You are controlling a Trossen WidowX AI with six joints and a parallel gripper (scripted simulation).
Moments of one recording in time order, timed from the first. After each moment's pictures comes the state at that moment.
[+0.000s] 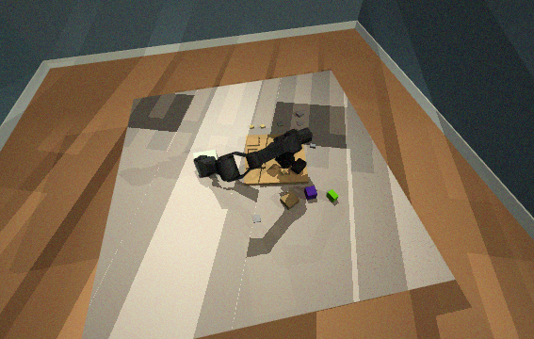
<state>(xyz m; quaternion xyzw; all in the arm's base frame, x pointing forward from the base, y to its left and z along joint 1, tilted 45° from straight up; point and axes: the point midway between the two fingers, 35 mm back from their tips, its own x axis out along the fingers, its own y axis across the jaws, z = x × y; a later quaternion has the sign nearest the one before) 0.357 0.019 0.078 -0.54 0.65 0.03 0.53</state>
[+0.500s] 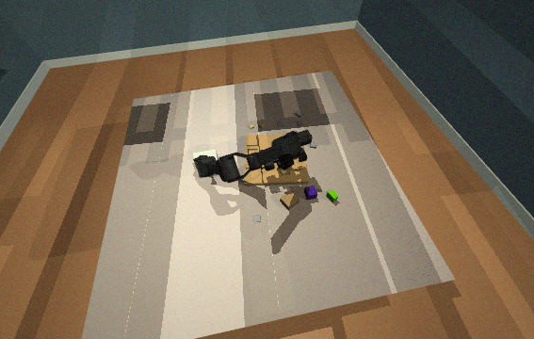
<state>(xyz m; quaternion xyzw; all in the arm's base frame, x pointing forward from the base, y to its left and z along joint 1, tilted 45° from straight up) 0.358 0.012 0.072 -0.73 0.56 0.33 0.22</state>
